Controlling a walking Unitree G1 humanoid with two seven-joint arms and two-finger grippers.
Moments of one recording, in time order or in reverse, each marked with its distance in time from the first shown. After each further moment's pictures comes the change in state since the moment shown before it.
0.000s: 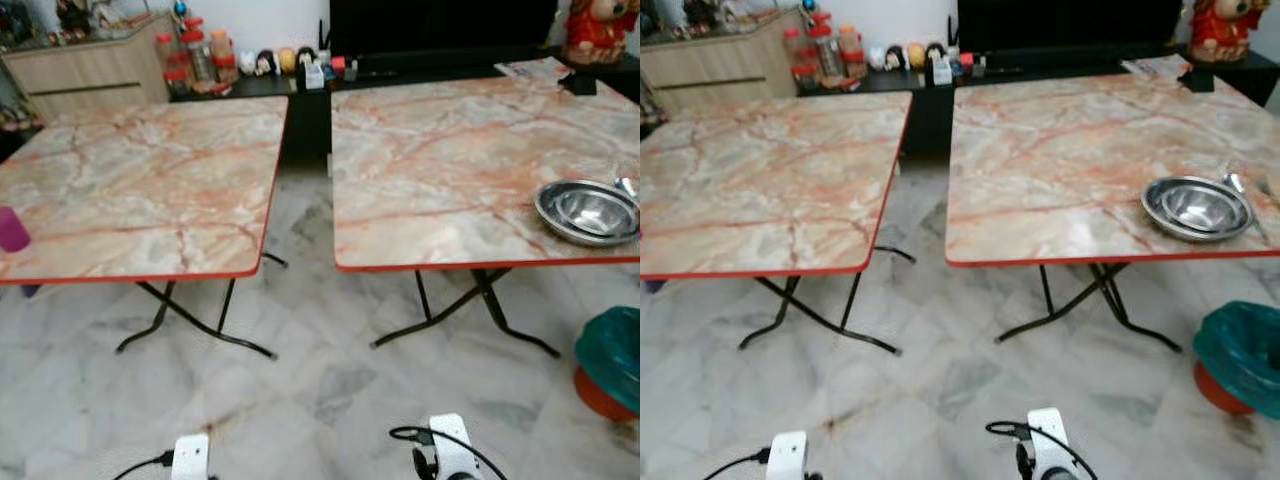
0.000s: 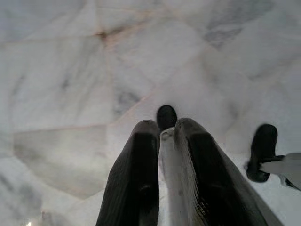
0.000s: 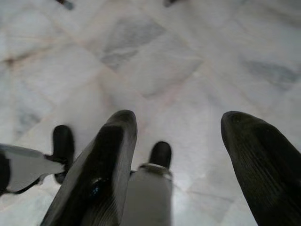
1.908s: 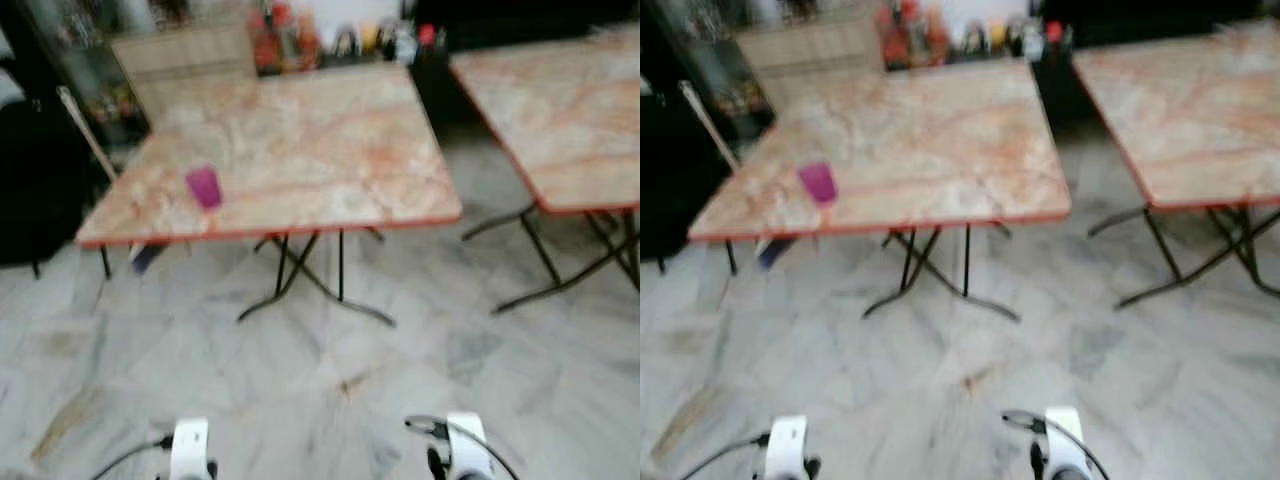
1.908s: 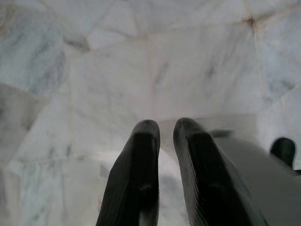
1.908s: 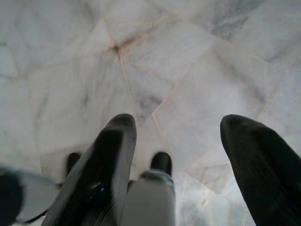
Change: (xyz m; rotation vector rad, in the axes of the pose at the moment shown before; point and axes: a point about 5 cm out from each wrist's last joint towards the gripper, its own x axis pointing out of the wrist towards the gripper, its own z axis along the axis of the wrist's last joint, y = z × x) left arm 0.001 0.012 0.012 0.015 -0.027 0.030; right arm 0.000 -0.004 -0.001 0.095 0.011 -0.060
